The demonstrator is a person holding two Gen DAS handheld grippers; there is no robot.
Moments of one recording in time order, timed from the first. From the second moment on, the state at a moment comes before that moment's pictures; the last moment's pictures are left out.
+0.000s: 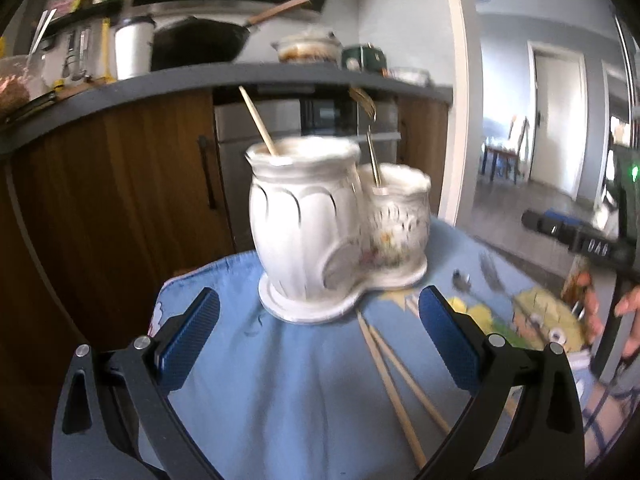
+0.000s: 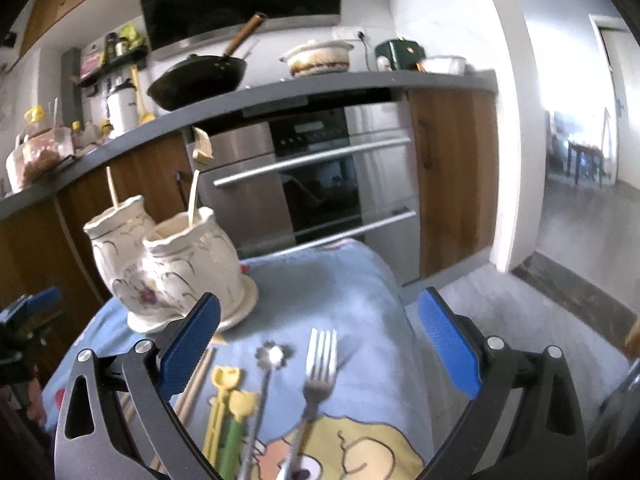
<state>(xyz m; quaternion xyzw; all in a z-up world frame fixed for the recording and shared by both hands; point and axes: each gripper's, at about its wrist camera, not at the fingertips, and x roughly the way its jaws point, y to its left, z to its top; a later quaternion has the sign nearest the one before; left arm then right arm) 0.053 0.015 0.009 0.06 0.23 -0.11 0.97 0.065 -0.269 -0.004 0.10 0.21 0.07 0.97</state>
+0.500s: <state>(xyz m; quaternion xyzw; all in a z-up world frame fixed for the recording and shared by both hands) 0.070 -0.001 -0.030 0.10 0.34 -0.12 0.93 0.072 -0.258 -0.026 0.03 0.29 0.04 0.96</state>
